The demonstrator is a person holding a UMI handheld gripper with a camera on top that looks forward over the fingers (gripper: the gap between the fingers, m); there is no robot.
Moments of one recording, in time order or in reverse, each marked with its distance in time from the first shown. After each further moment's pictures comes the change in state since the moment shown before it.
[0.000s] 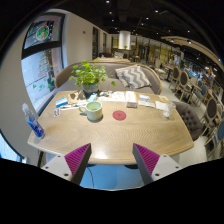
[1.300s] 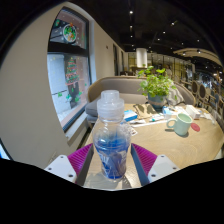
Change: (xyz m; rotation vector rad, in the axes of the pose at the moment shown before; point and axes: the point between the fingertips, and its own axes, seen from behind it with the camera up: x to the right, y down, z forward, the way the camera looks) arm -0.459 -0.033 0.148 0.246 -0.158 -0.003
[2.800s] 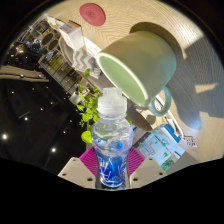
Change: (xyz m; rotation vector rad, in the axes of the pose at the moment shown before) arm 0.265 -0.189 0.139 0.116 -0.670 2.199
